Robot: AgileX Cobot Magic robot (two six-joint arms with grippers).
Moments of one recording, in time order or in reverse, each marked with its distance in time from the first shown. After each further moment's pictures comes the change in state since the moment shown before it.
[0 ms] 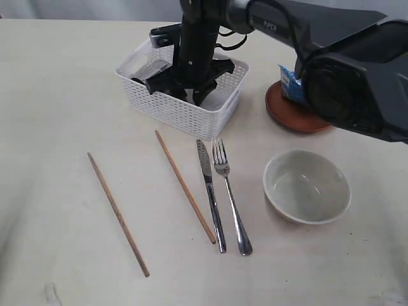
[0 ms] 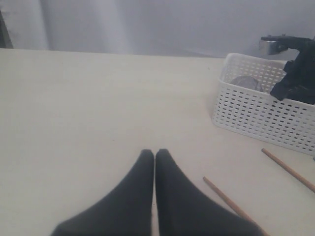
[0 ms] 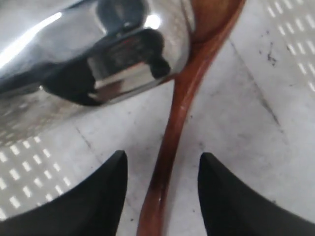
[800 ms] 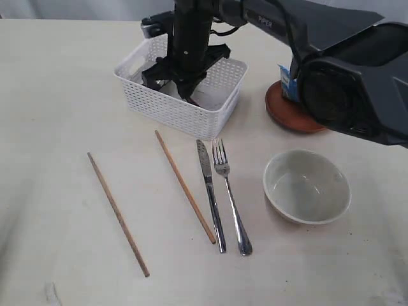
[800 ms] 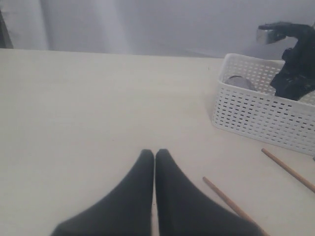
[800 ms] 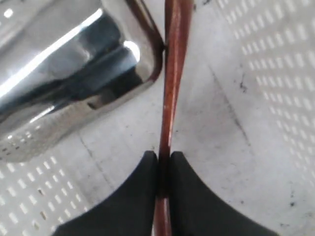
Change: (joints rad) left arm 0.000 0.000 0.000 0.000 0.000 0.000; right arm 0.018 -0.004 -0.092 -0.061 0.038 -0.027
